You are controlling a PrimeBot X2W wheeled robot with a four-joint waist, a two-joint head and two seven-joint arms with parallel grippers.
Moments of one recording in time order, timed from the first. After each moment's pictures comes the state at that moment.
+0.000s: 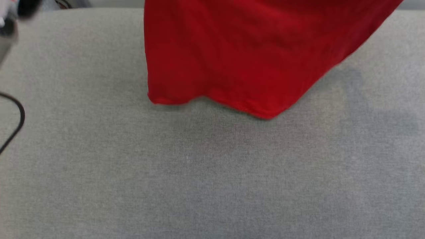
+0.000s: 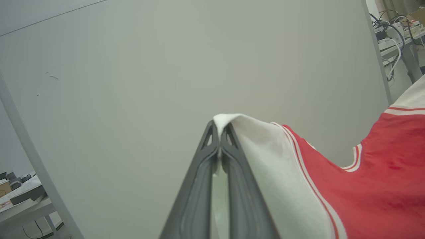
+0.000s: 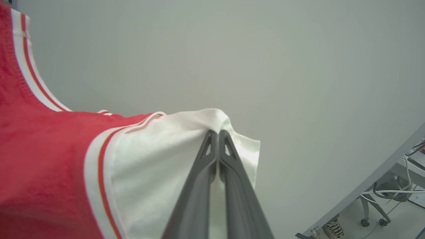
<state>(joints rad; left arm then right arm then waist) -1.47 0.70 -0.85 0.12 -0.78 0.14 -0.08 -1.06 -0.74 0.24 0.08 0.45 0.13 0.33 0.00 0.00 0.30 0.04</state>
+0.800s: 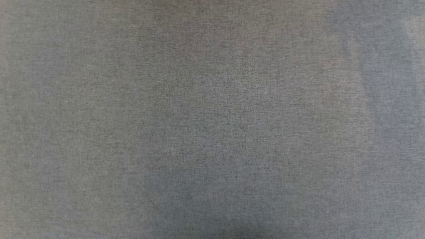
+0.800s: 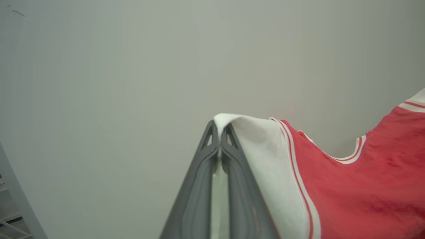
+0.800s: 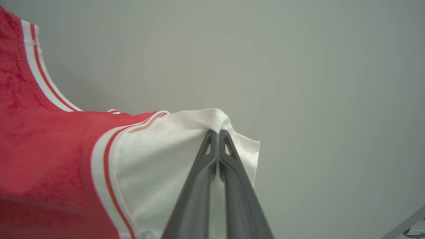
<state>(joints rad) -1.84 0.53 -0.80 0.64 -0.74 -0.03 -0.20 -1.71 -0.58 0.48 0.60 0.35 0.13 0.10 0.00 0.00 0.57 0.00</state>
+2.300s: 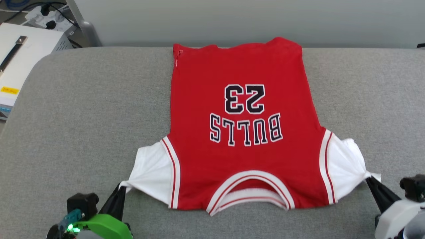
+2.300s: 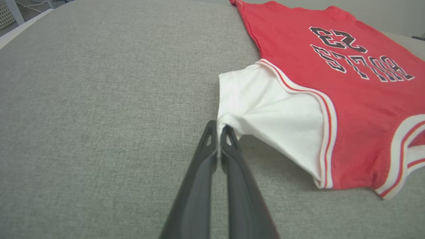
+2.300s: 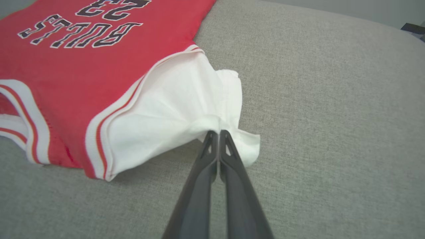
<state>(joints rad) -0.08 0.54 -0.56 0.22 -0.80 0.19 -0.26 -0.07 -0.51 0.27 0.31 0.49 0.13 -0.08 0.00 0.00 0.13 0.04</state>
